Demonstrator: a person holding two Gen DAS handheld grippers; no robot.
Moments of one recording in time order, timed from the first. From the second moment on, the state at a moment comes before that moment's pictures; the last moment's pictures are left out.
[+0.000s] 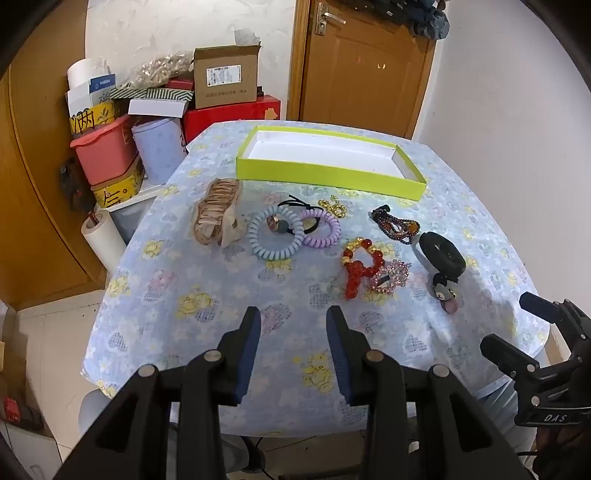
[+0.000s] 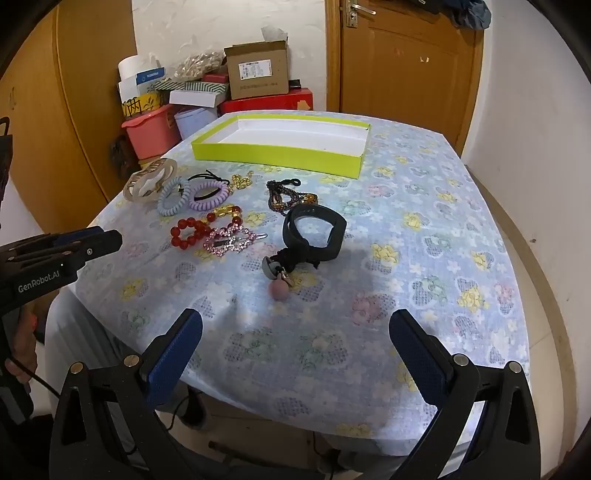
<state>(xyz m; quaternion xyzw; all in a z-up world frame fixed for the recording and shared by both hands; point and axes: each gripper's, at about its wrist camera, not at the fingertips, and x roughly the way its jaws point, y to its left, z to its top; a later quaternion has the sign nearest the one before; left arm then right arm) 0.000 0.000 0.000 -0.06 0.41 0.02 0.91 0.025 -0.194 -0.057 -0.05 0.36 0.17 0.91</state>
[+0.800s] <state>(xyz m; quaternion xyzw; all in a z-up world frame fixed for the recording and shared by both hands) 0.001 0.001 -0.008 -0.06 0.43 0.01 0.90 0.026 -0.192 -0.059 -0.05 0.37 0.17 0.91</state>
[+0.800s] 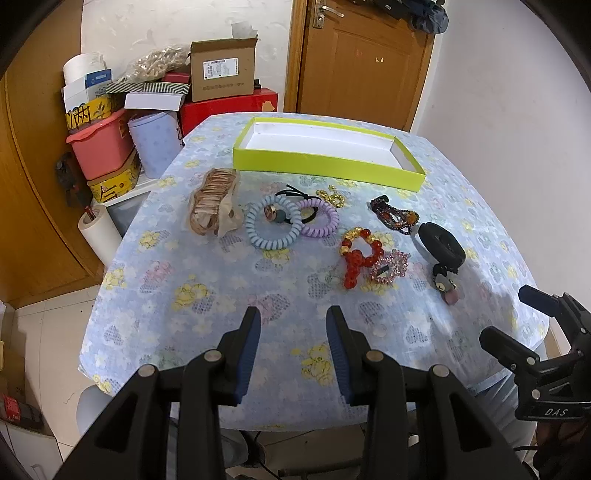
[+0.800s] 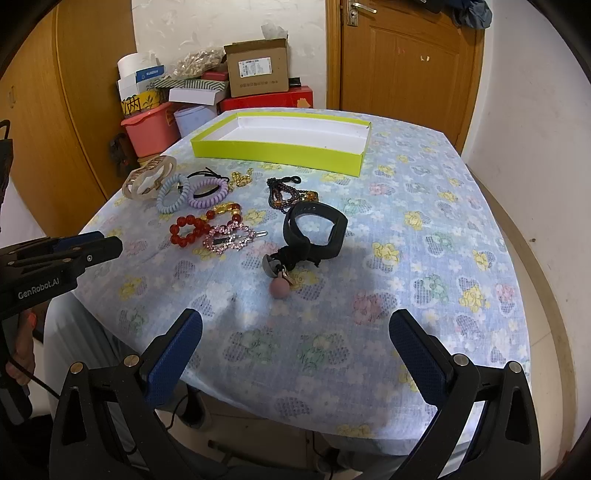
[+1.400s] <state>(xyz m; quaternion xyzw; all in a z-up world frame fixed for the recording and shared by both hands) 0.000 -0.003 -0.008 -0.05 0.43 0.01 0.90 0.026 -0.191 -0.059 -0.05 0.37 0.17 0.91</state>
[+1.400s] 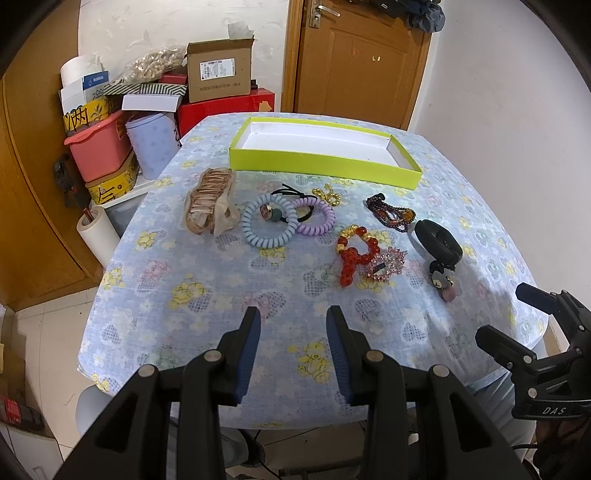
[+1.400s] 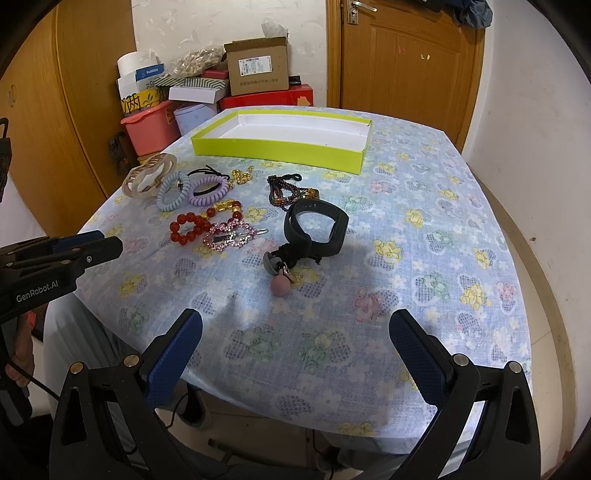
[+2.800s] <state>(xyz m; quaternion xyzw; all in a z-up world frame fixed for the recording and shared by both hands) 0.023 0.033 -0.007 -0.08 0.41 0.03 0.91 0.051 -0.192 -0.045 -0.05 0.35 0.18 0.92</state>
